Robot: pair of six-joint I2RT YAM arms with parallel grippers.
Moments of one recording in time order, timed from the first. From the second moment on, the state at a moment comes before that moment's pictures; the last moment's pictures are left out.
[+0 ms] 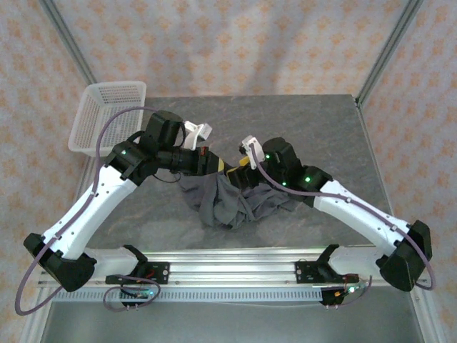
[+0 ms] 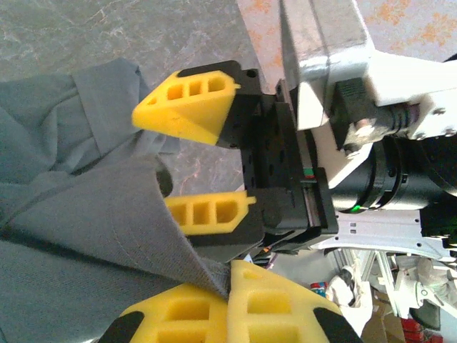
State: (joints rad) left arm -0.54 1.25 1.44 -0.90 0.61 -0.59; right arm 0.77 1.22 1.05 -0.38 -0.22 0.13
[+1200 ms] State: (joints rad) left arm -0.40 1.35 1.36 -0.88 0.42 -0.40; right arm 0.48 0.98 1.15 -0.63 -0.07 0.83
